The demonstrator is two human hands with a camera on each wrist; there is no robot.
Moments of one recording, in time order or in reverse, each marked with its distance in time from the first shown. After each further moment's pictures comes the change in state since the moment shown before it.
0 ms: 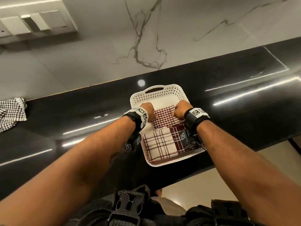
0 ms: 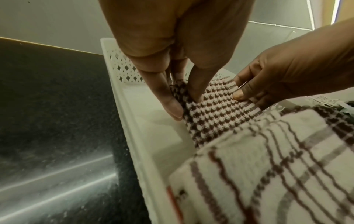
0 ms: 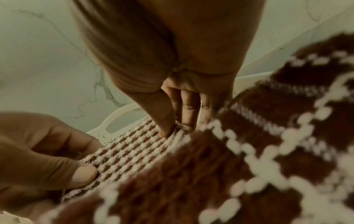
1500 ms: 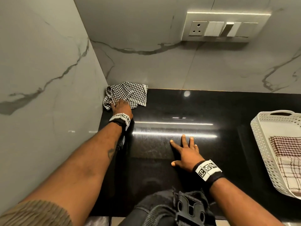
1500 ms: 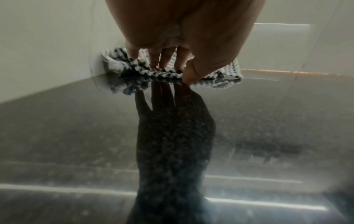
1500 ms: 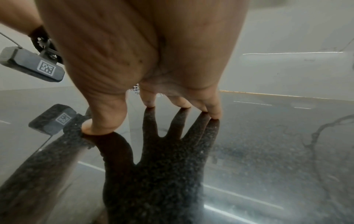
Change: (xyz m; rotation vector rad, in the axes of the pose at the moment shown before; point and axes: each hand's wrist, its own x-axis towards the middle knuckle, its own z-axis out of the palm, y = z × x) left_hand -0.170 -0.601 -0.079 0.085 0.363 -0.551; right_hand -0.168 -0.353 0.315 -0.483 -0.334 -0.419
